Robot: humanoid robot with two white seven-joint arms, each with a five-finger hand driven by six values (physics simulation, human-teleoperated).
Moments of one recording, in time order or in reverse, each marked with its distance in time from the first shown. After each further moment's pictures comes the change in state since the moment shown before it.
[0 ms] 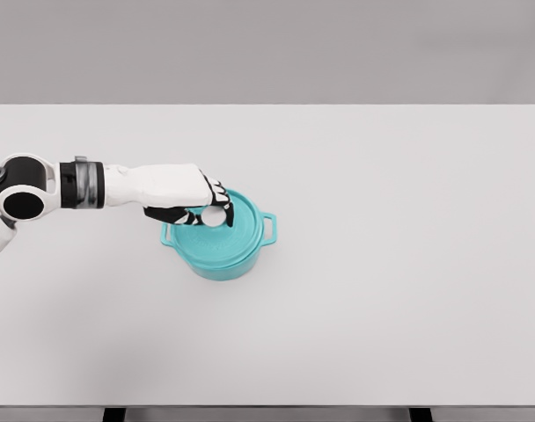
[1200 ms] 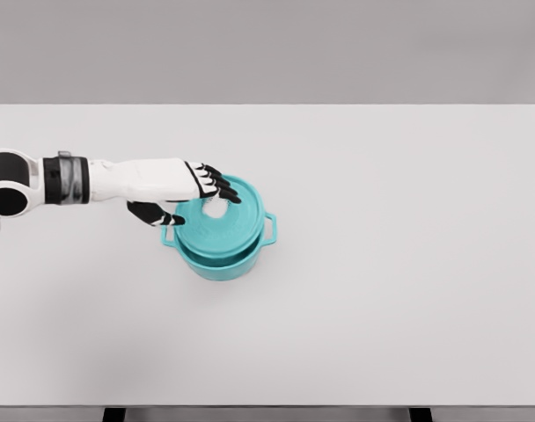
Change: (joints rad) left arm -0.011 0.042 0.001 -0.001 0.012 0.001 -0.003; right arm 0.000 0.000 0.000 0.000 0.000 0.000 0.000
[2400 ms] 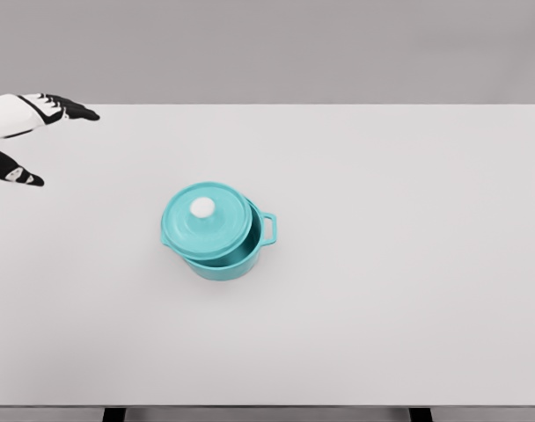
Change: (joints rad) left arm 0.166 0.319 0.340 0.019 0.228 -0.001 0.003; right arm 0.000 0.000 0.000 0.000 0.000 0.000 0.000
